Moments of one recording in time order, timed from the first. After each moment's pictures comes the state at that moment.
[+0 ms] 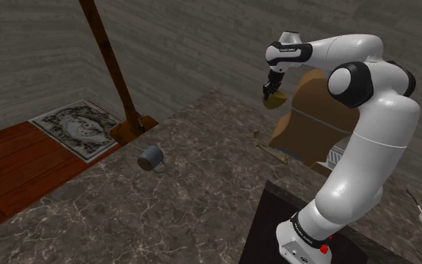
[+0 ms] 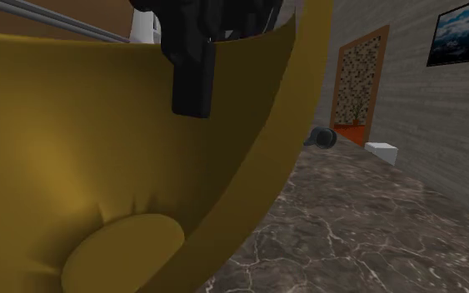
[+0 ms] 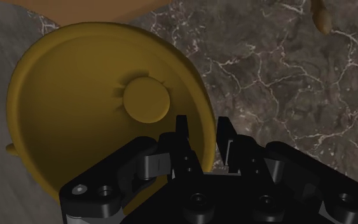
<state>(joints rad) -0.20 0.31 -0.37 -1.62 -0.02 1.92 -0.52</state>
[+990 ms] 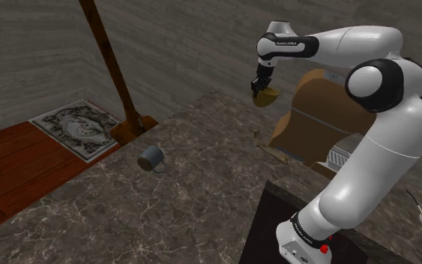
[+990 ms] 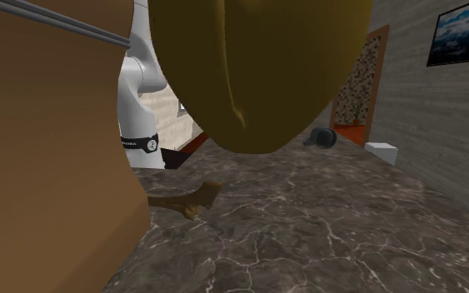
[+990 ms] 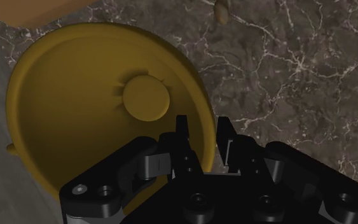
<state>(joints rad) -0.05 0.16 -0.31 -1.73 -0.09 1.87 -0.31</state>
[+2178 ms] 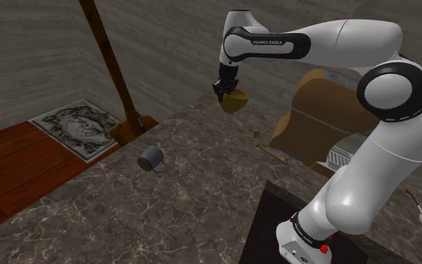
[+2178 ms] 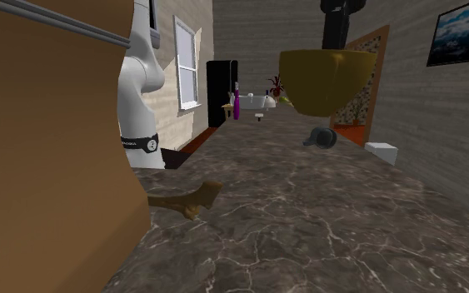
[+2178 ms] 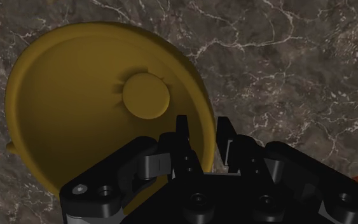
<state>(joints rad) 0.18 0.12 -0.13 -1.76 -0.10 1.81 0.10</state>
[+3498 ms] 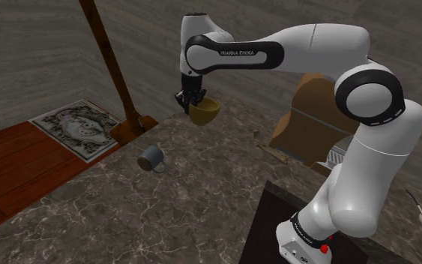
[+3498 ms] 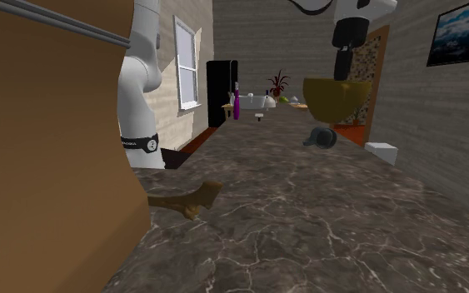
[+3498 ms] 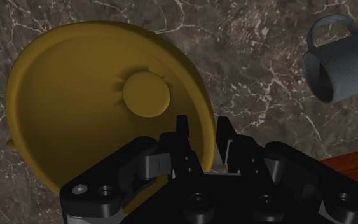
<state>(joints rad) 0.34 0.28 -0.01 -1.63 -0.09 1.81 0.37</state>
